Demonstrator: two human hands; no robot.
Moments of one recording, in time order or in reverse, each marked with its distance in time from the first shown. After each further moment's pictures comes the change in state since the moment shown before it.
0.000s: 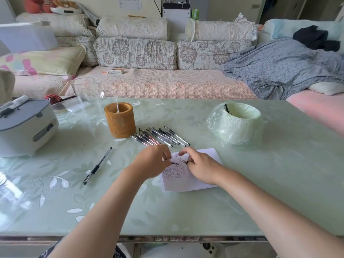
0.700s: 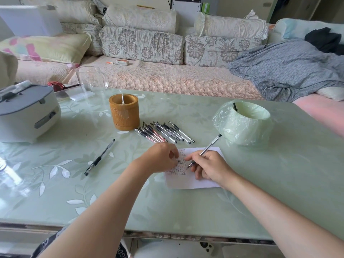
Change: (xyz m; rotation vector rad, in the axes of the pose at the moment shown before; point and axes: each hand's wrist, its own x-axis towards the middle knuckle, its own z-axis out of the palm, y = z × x) left_hand 0.014 -0.007 0.018 -0.030 -0.050 0.039; right_hand -0.007 0.006 0.009 0.662 0.091 0.134
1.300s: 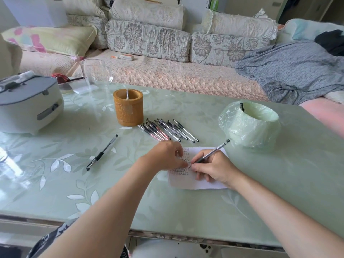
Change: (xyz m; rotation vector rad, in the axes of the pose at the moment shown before) left_hand 0.008 0.000 0.007 -0.042 -0.013 -0.060; right_hand 0.004 0.001 -0.006 -0.084 -0.068 -0.038
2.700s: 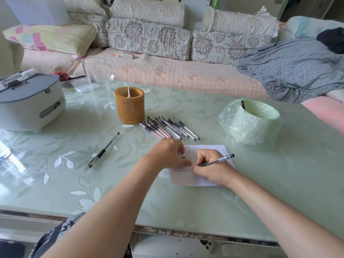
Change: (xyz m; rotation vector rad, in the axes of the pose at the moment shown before) left_hand 0.002 -0.002 0.007 0.002 0.029 -0.010; right_hand 0.003 0.011 0.008 -0.189 0.022 -0.138
